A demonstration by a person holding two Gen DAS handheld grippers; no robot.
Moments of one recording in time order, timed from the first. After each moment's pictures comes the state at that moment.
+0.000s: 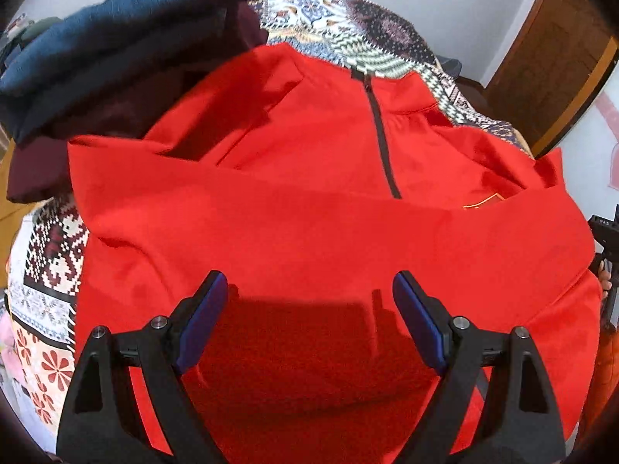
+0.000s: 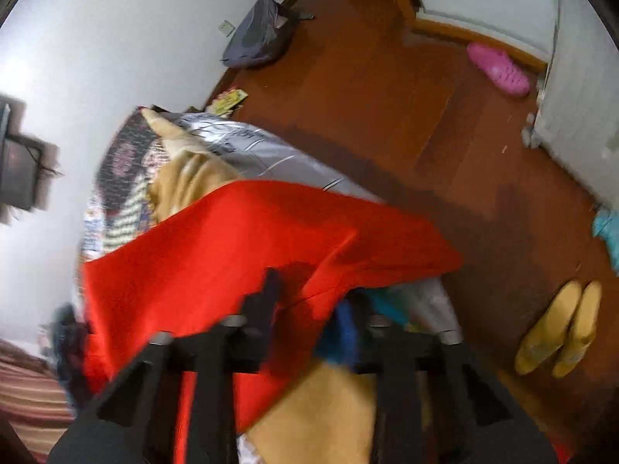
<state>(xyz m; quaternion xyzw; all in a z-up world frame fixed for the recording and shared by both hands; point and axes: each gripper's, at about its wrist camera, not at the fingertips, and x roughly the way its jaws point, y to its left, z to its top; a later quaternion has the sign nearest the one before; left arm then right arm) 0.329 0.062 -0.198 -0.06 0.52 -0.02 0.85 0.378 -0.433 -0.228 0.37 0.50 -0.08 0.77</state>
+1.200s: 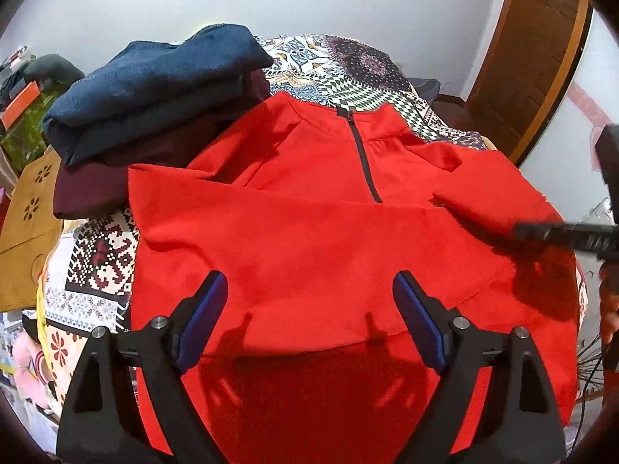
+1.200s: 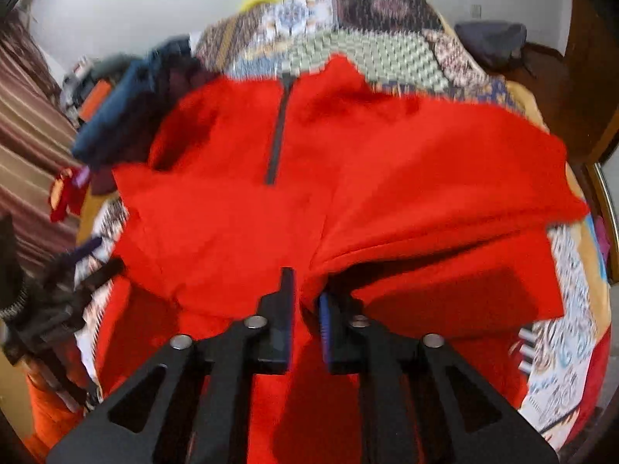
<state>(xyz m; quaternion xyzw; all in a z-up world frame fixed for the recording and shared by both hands) 0.271 0.076 -0.149 -0.03 0.46 -0.05 0.89 0.311 -0.167 -0.139 0.07 0.57 0.23 0.79</state>
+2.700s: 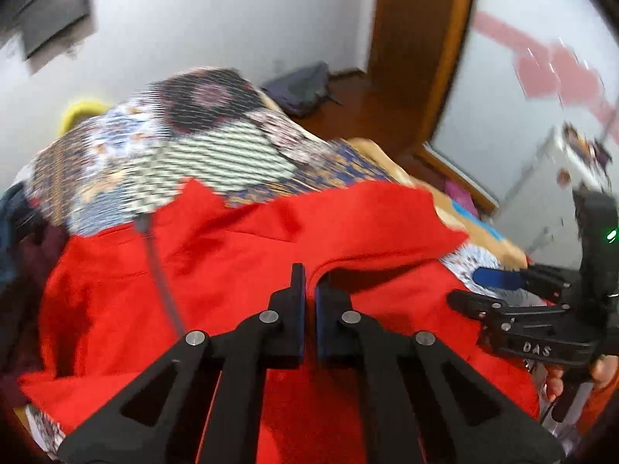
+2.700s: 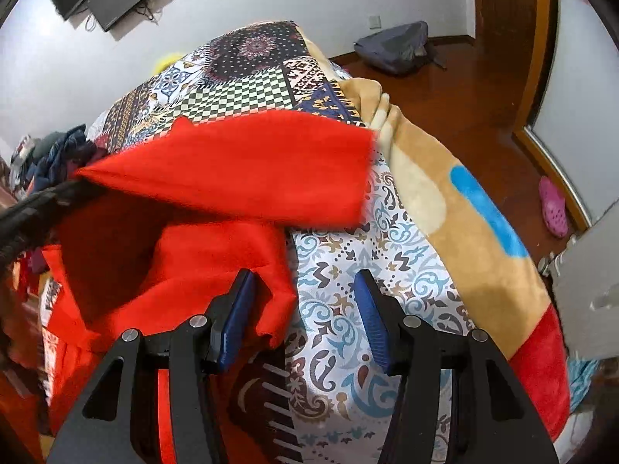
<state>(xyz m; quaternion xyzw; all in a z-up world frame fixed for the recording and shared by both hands) 0.385 -0.119 -0.128 0.08 0.43 -0.21 0.87 0.317 -0.290 -0.165 0.13 0.50 0.08 0.85</state>
